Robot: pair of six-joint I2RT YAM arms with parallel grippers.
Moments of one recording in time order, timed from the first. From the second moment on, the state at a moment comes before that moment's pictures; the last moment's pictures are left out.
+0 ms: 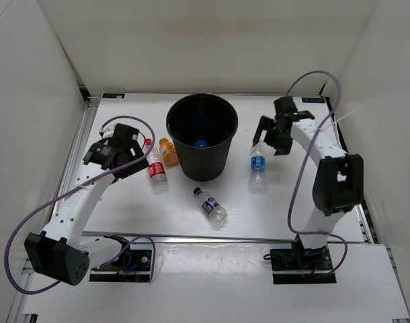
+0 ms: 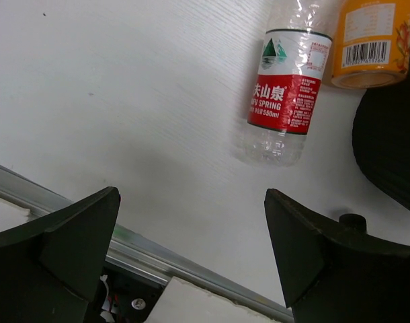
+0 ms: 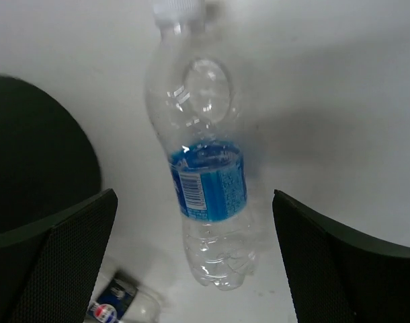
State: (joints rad) left arm -0.30 1.18 1.19 -1.10 -0.41 -0.70; right arm 0.19 1.72 1.45 -0.77 -0.07 0.51
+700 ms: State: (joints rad) left arm -0.25 1.16 1.14 -1.13 -0.29 -0.72; right arm 0.26 1.94 1.34 -0.77 -0.10 0.41
